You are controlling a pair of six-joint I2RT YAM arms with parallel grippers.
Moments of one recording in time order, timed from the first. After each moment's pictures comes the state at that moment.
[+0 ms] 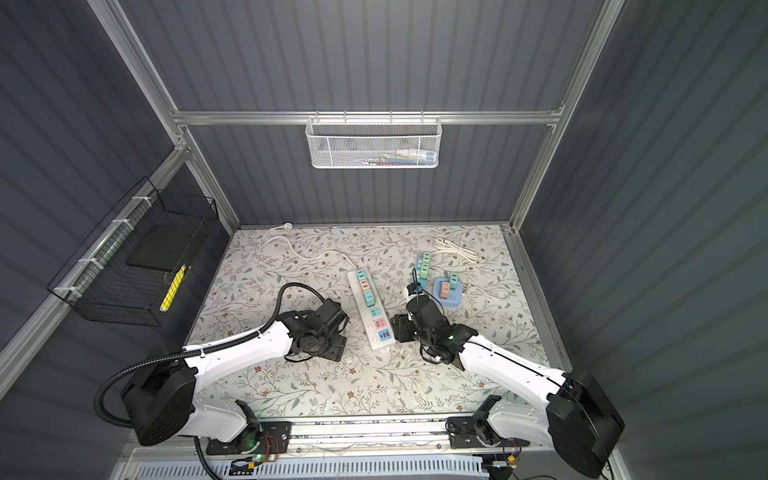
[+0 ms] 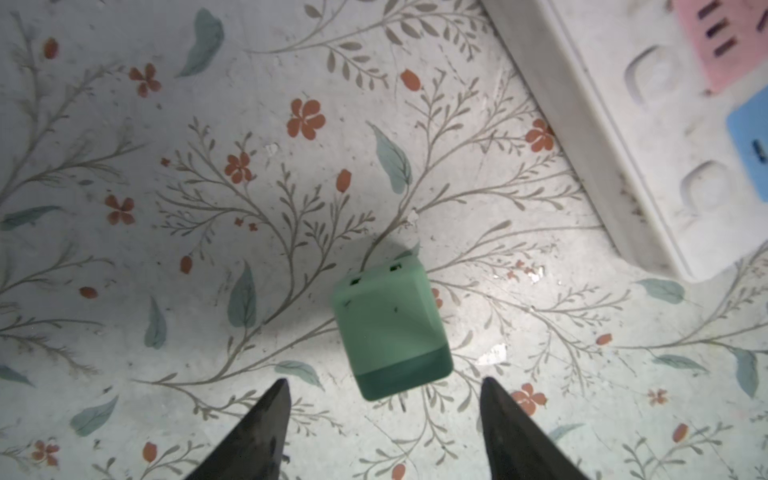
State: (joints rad) left arm -0.83 1.45 0.87 -0.71 -0.11 -0.47; right arm 0.73 1.19 0.63 -0.16 0.06 0.53
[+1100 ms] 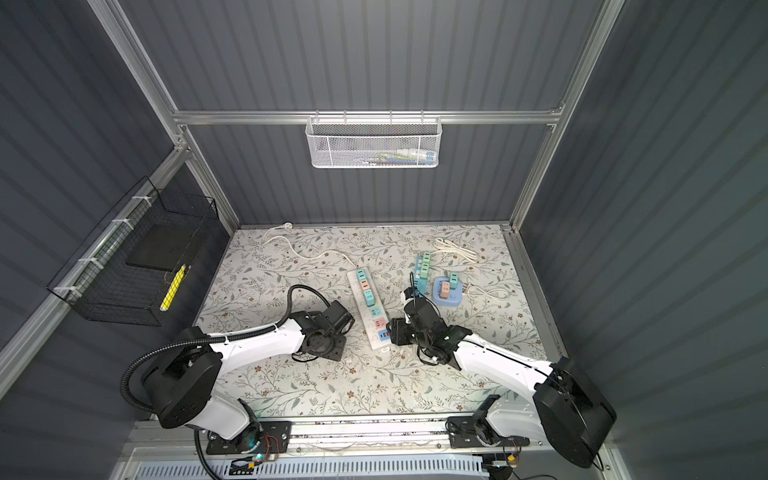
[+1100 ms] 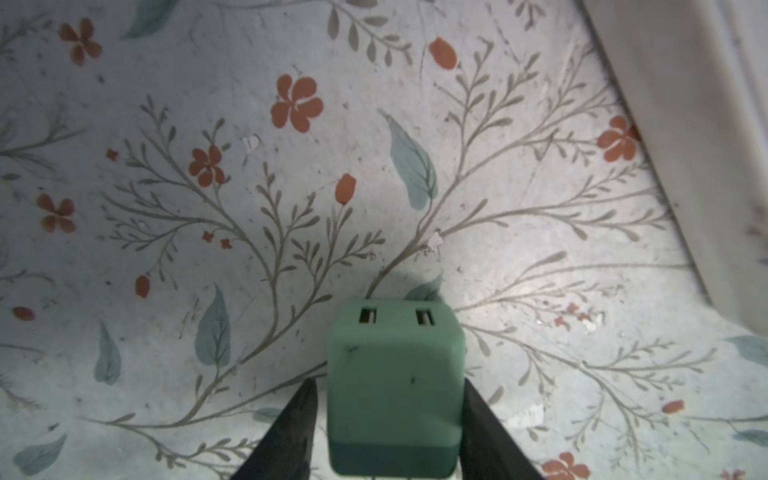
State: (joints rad) left arm -0.83 1.56 0.85 -0.64 -0.14 -0.51; right arm 0.73 1.23 0.60 -0.10 -0.02 0.58
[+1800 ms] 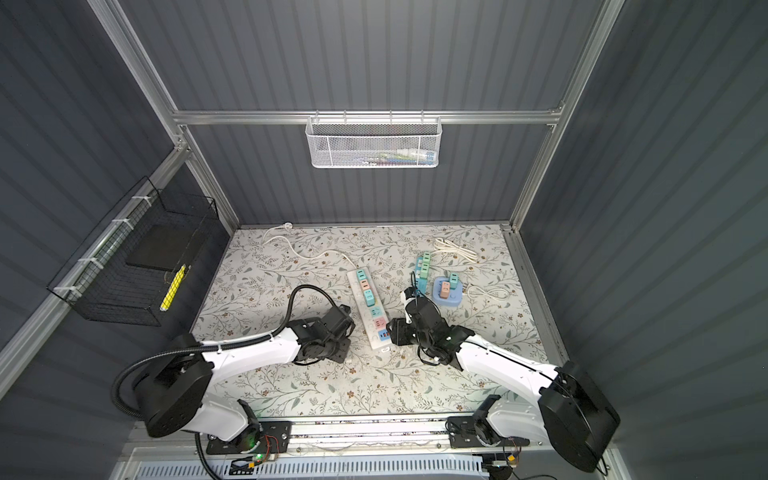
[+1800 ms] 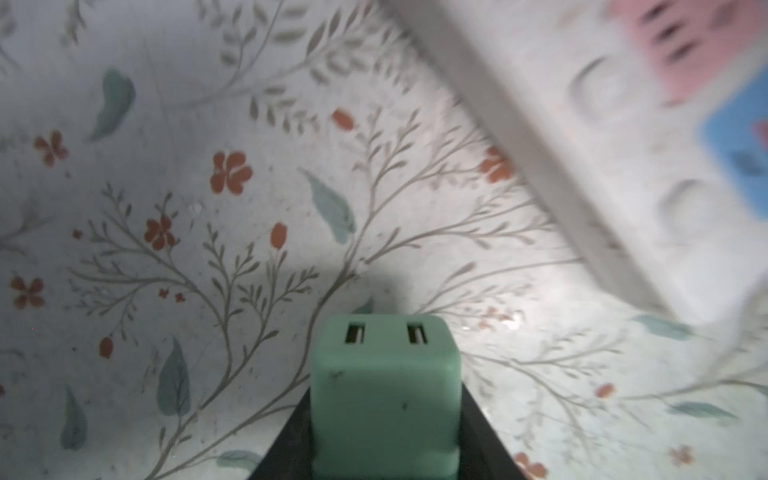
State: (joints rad) left arm -0.91 1.44 0.76 -0.43 -0.15 -0.40; right arm 0.73 1.19 0.60 -0.12 -0.06 0.60
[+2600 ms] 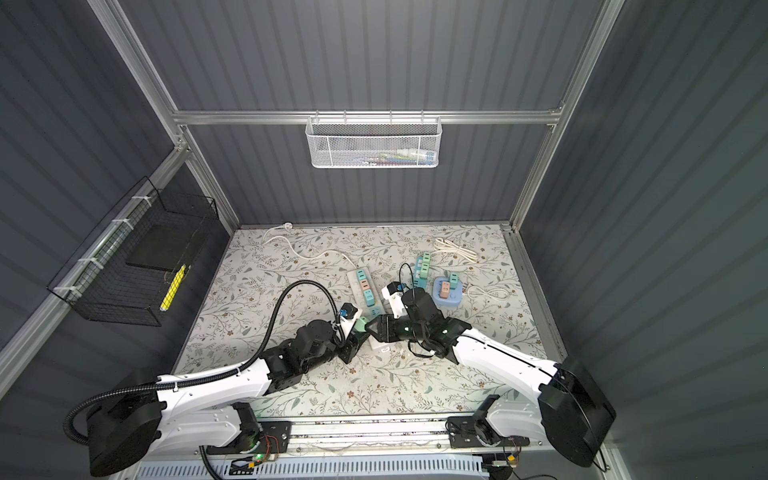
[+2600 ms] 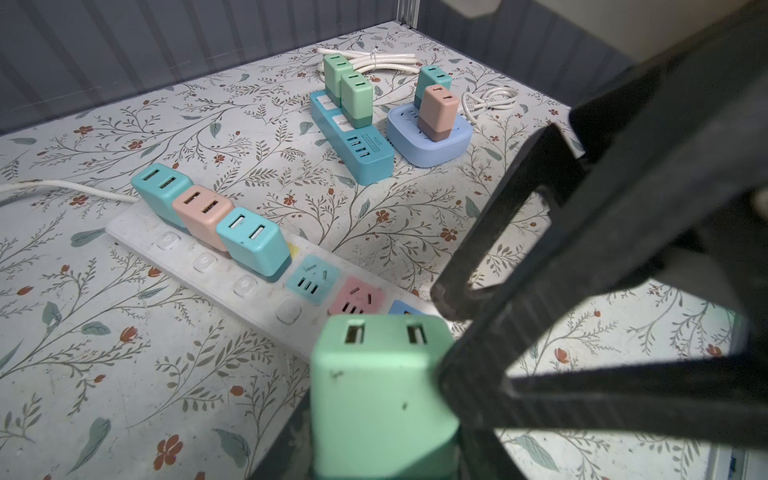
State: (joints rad) left arm -1.00 1.20 0.51 0.23 -0.12 -0.14; right arm 0.75 1.25 0.70 -0.06 -0.38 0.65
